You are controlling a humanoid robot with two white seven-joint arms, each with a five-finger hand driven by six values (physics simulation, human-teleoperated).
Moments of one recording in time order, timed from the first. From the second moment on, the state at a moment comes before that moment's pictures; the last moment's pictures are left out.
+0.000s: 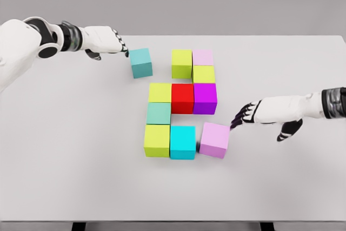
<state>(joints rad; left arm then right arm) -1.24 0.43 -1.31 -0.69 -0.77 -0.61 -0.20 -0.96 -1.05 1.26 -1.54 0.08 -0.61 0.54</state>
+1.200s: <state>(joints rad) -1.22 0.47 -1.32 -0.72 -0.77 -0.61 -0.21 -0.94 -1.01 1.27 -1.50 0.13 -0.61 0.55</state>
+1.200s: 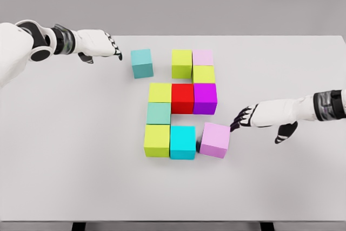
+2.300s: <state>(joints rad) -1.23 0.43 -1.33 -0.77 -0.75 -0.61 -0.22 -0.94 -1.06 1.29 -1.60 0.13 -0.61 0.55</state>
